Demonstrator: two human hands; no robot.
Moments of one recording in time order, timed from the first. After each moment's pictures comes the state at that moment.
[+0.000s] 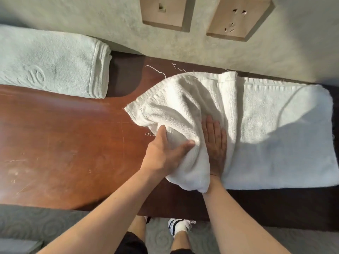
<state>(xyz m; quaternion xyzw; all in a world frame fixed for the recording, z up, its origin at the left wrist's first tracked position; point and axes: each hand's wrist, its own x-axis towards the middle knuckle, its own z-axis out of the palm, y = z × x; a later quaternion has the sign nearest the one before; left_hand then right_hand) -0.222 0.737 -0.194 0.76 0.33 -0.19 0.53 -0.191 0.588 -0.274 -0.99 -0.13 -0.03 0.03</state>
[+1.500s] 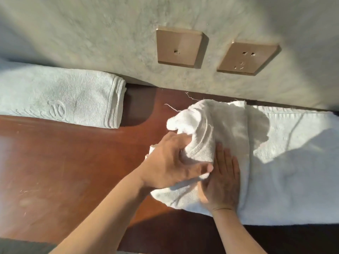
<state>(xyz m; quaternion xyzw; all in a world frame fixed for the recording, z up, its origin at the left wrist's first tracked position) -0.177 0.799 -0.148 0.80 -0.01 -0.14 0.58 -0.191 0.598 -0.272 -0.98 -0.15 -0.06 0.09</state>
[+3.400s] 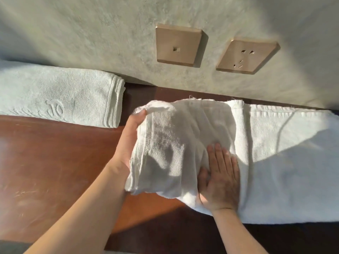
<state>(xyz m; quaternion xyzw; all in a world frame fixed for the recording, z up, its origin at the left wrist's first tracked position) -0.176 0.854 -0.191 0.35 0.25 -0.16 0.89 -0.192 0.600 -0.268 -0.98 -0.13 -0.05 0.14</state>
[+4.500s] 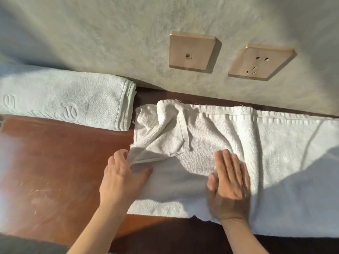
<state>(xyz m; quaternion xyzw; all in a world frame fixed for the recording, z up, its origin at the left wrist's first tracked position) -0.257 0.856 -0.215 0.86 0.41 -0.12 0.26 -0.195 0.594 -0.278 -0.97 -0.16 -0.07 0.16</state>
